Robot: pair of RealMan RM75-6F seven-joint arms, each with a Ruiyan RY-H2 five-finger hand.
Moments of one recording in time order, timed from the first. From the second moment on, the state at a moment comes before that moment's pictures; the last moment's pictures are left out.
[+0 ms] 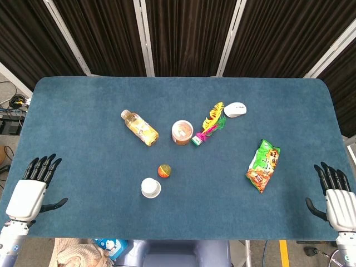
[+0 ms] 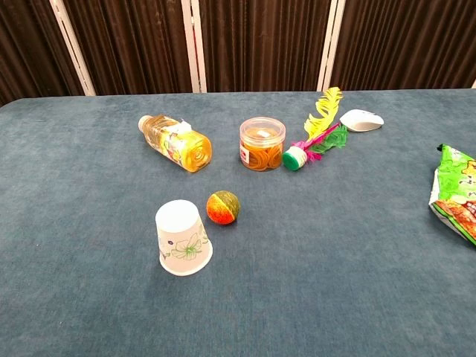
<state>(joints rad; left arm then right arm) -0.13 -1.19 0.01 -1.69 1.60 1.48 0.21 0.04 -1.09 0.05 -1.63 -1.47 1.47 -0.02</state>
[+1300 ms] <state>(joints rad) -0.41 -1.15 -0.04 -1.87 1.67 1.11 0.29 0.04 -1.10 0.06 -1.63 -1.45 1.46 -0.01</state>
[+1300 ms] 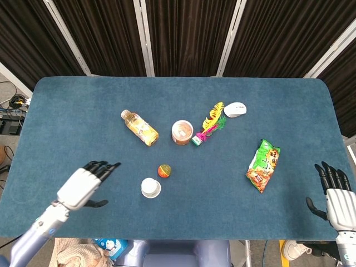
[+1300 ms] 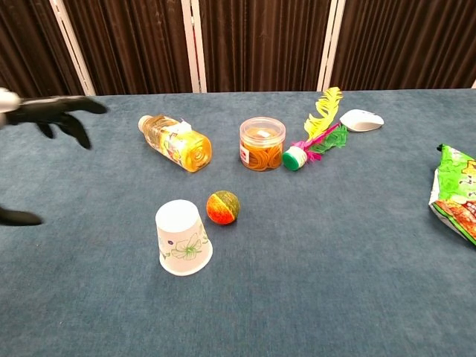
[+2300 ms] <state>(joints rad) -0.67 -1.49 -0.12 -1.83 1.19 0.91 0.71 0.05 -1.09 0.07 -1.63 -1.43 1.43 0.01</state>
